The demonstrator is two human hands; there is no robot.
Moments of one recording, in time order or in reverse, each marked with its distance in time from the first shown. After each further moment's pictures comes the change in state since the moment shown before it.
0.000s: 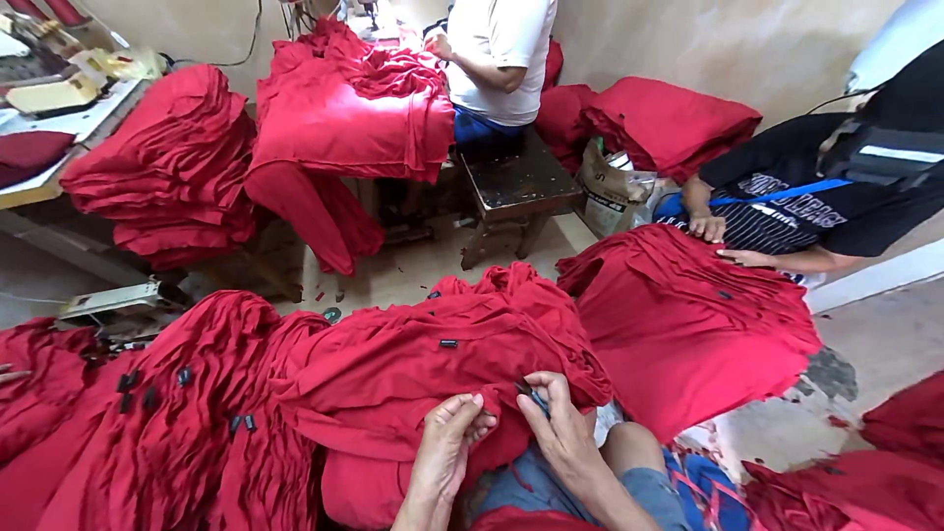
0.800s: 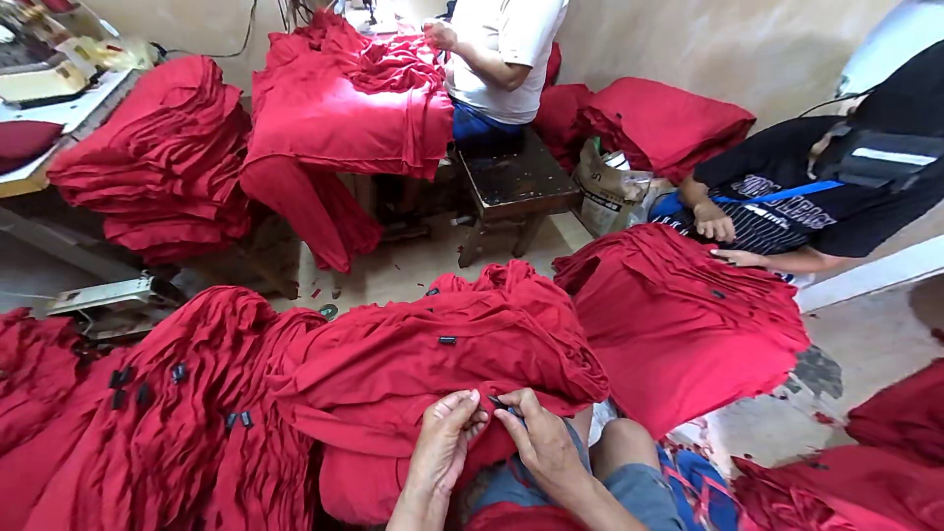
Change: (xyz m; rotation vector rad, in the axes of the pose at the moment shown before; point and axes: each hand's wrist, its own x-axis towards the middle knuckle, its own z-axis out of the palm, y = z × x) left_hand 0.005 -0.001 -0.003 -0.031 0.038 -0.066; right_hand -0.011 0.011 0.022 -0.150 0.000 -0.286
